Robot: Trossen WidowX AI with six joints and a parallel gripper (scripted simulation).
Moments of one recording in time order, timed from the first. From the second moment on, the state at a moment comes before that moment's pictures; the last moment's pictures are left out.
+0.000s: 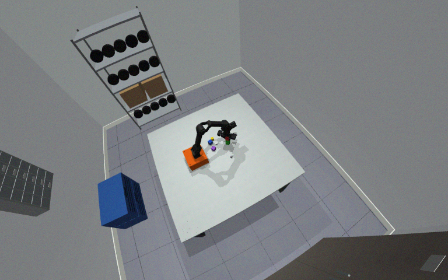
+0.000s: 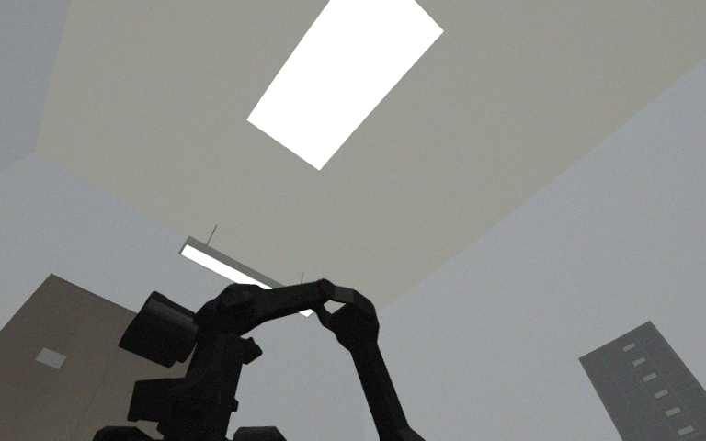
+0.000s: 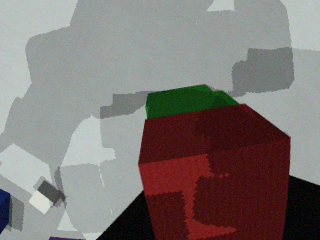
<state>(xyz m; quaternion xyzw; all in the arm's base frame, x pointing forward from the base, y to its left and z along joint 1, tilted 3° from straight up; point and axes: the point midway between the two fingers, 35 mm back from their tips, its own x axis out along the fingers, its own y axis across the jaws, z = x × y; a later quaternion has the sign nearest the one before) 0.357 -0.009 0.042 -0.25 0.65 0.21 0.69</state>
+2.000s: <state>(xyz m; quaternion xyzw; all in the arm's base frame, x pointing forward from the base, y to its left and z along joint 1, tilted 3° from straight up) 0.356 -0.009 0.042 -0.25 0.65 0.21 0.69</state>
